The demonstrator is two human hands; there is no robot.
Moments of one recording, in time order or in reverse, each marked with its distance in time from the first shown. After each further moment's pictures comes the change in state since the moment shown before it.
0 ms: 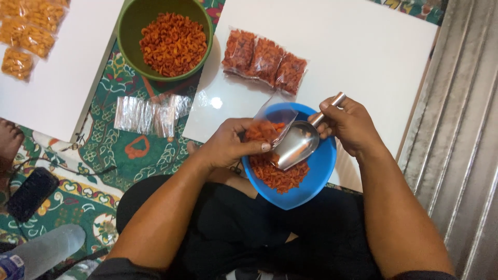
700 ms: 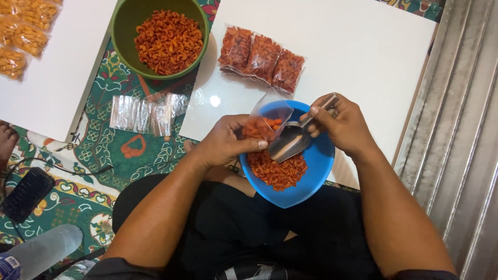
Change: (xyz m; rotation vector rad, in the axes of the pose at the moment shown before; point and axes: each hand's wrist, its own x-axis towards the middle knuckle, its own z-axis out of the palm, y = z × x) left_hand 0.002 0.006 0.006 -0.079 0.009 0.046; right_hand -0.012 -0.001 0.014 -0.202 -0.093 -0.259
